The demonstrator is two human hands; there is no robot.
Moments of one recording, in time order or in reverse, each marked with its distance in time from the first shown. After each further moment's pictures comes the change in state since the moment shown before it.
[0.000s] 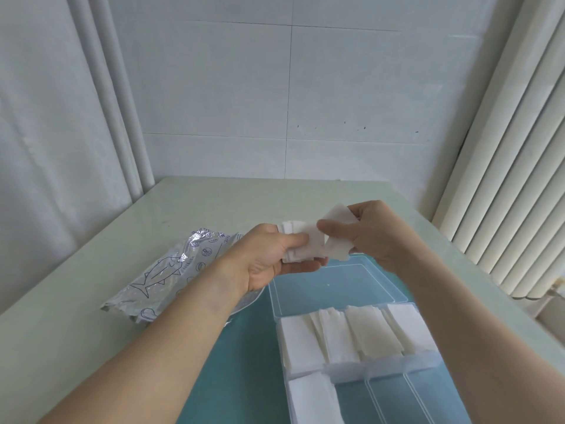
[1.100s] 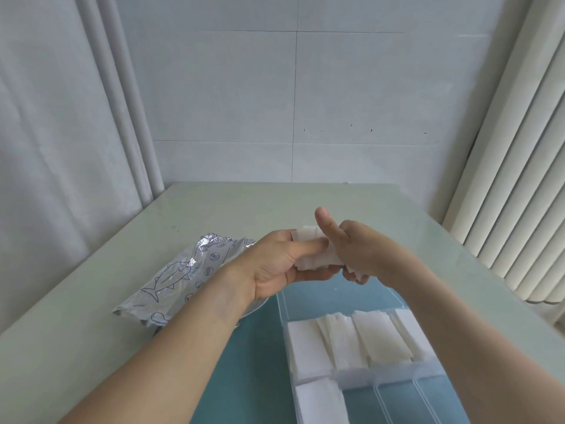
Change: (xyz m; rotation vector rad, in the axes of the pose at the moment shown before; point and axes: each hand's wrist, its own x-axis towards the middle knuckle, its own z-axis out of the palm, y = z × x) left_hand -0.006 0.001 0.004 0.107 -0.171 0.052; right_hand -0.011 -0.015 0.018 -0.463 -0.202 0.059
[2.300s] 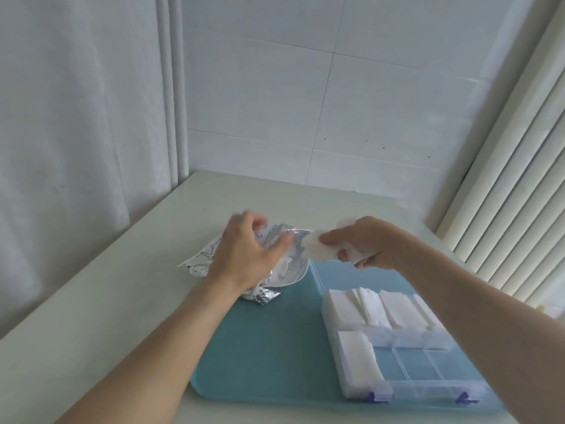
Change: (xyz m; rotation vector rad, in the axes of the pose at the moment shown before) left_hand -0.098 -0.024 -0.076 0.809 0.761 0.448; right_hand -0.019 -0.047 0.028 0.448 -0.080 0.191
